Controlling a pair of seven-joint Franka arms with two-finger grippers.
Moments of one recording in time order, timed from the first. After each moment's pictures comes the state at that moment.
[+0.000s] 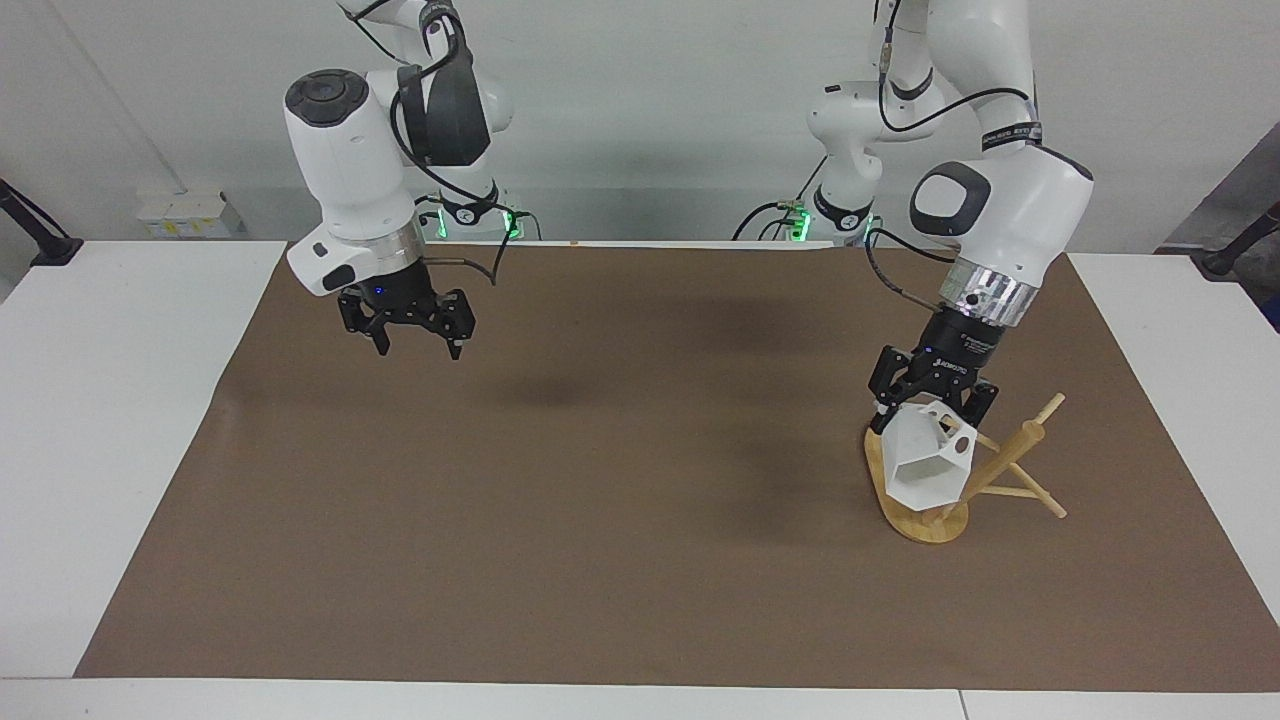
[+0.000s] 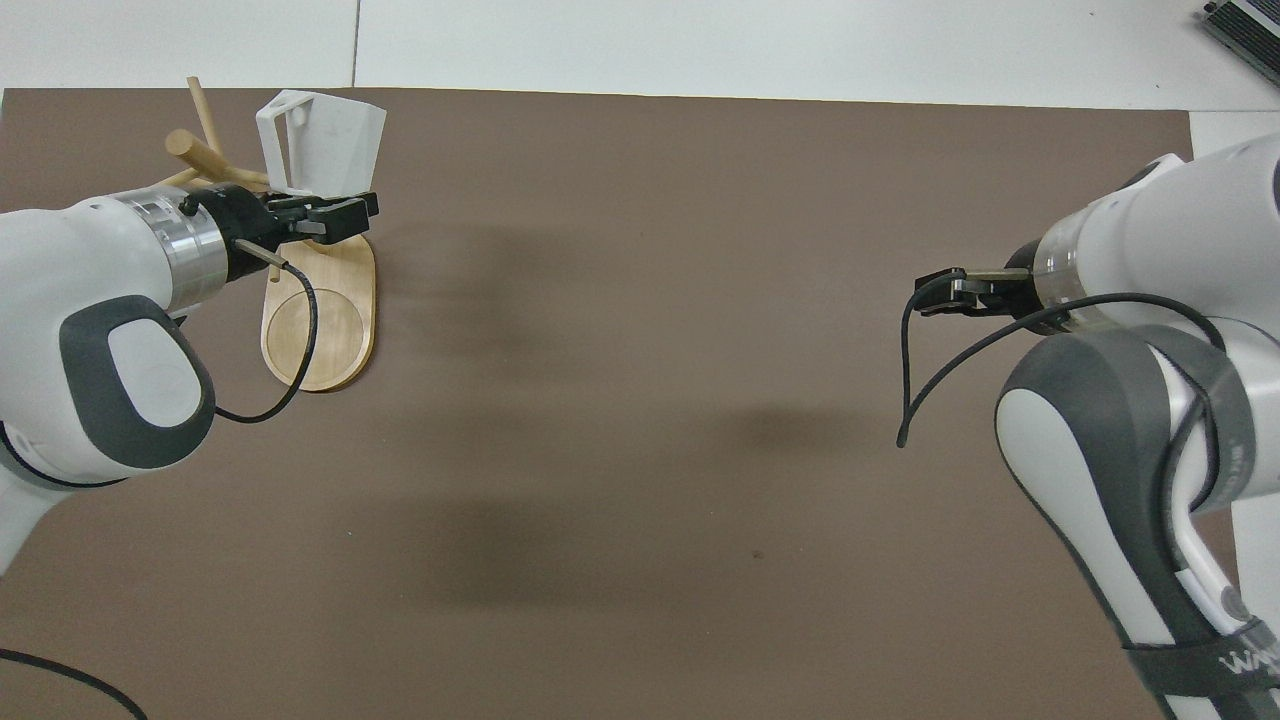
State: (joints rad) left arm -0.03 0.09 -0.19 -1.98 -0.54 2.64 -2.79; right arm 0.00 0.04 0.14 -1.80 0.00 1.92 0.23
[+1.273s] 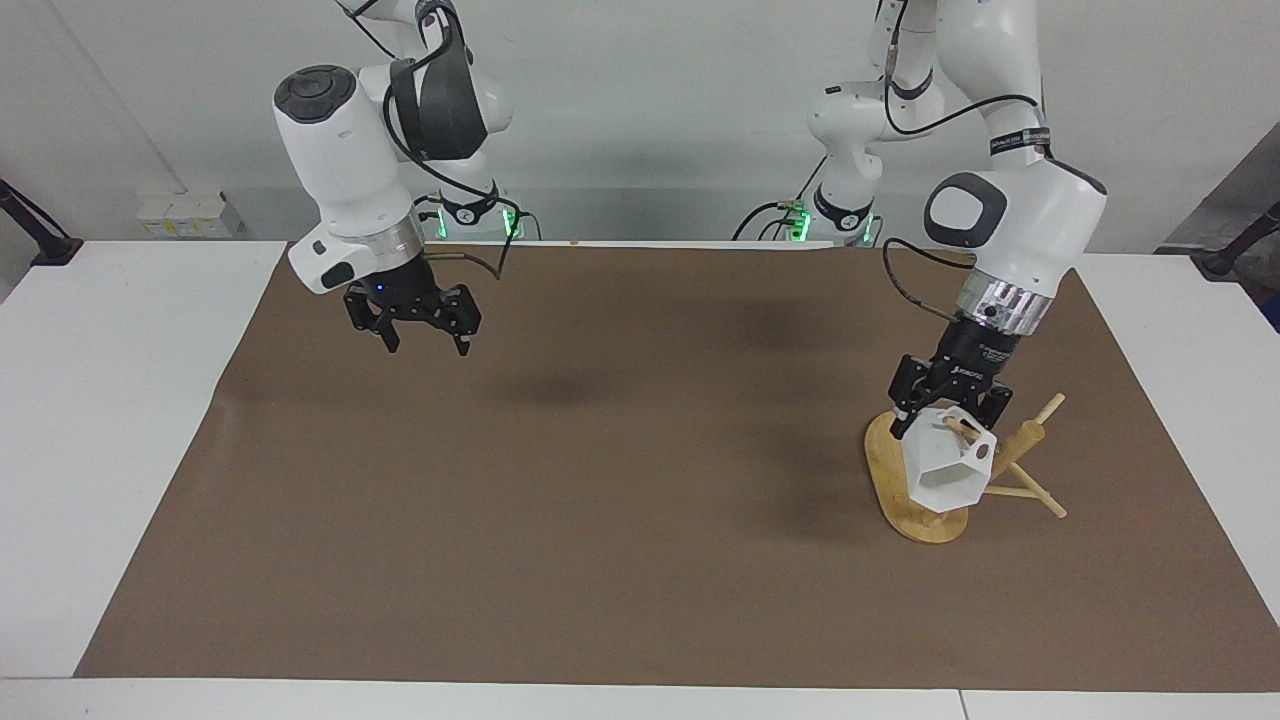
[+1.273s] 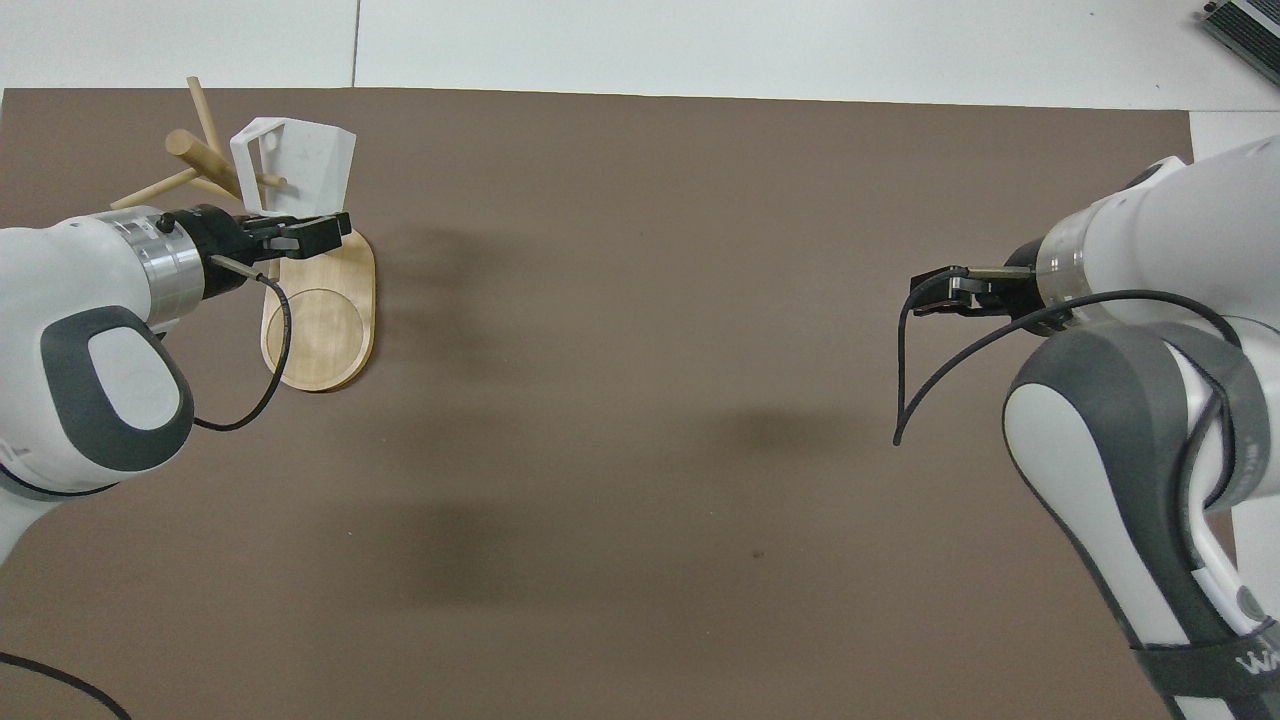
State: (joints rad) left arm 0.02 0.08 -0.18 -2.05 -0.54 2.64 -2.79; right arm 0.00 0.04 0.14 -1.80 0.02 1.92 0.23
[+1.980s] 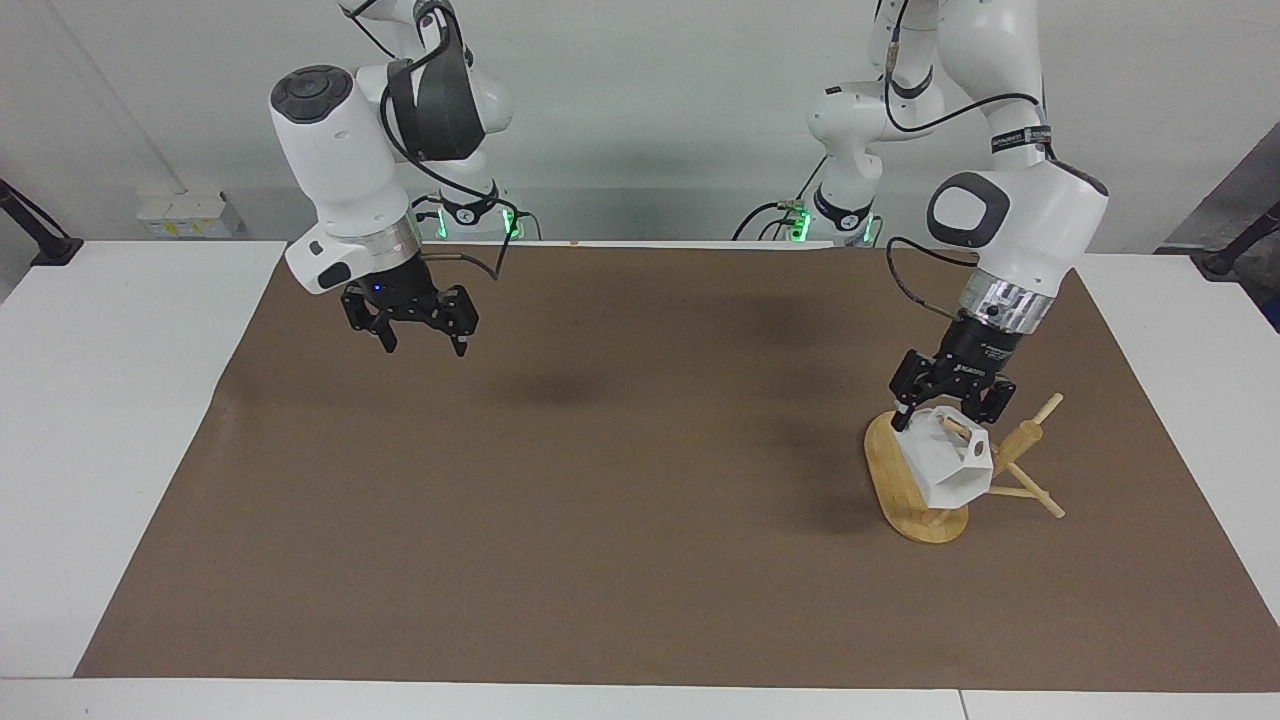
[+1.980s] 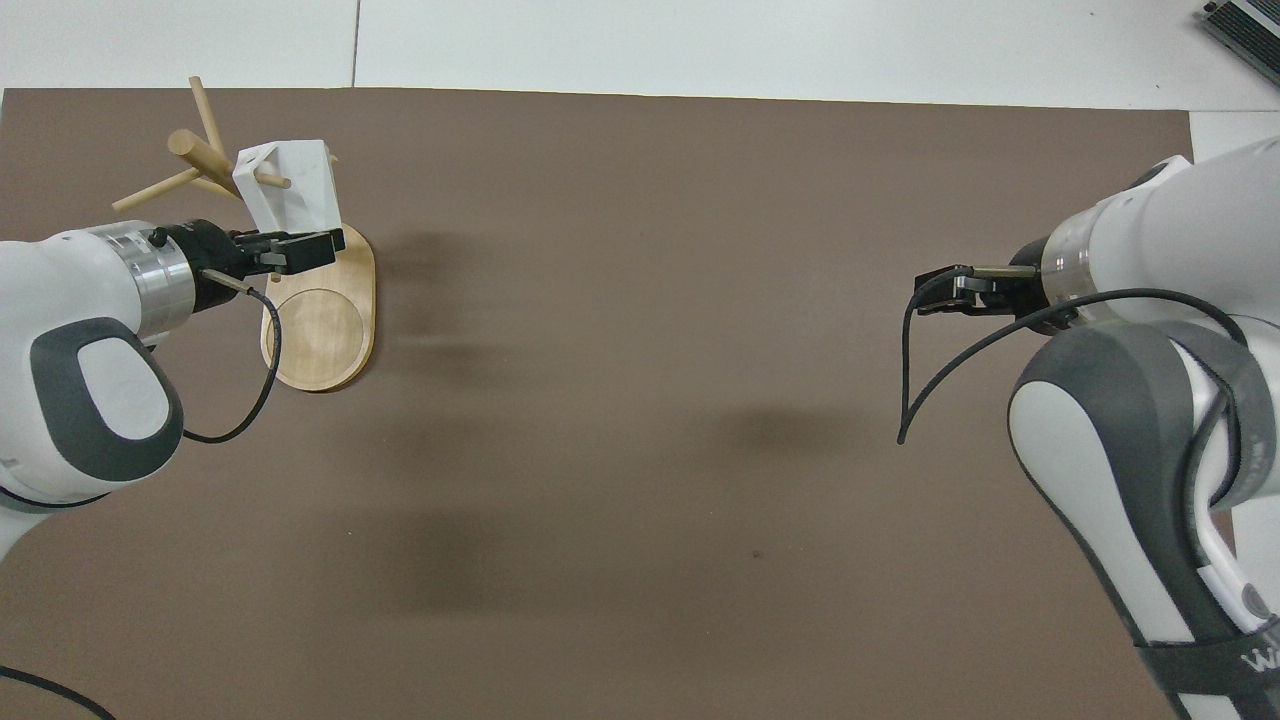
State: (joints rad) left arm 0.04 0.06 -0.17 -2.07 -0.54 2.61 -2.77; right arm -0.01 0.04 0.14 -1.80 0.02 1.92 0.21
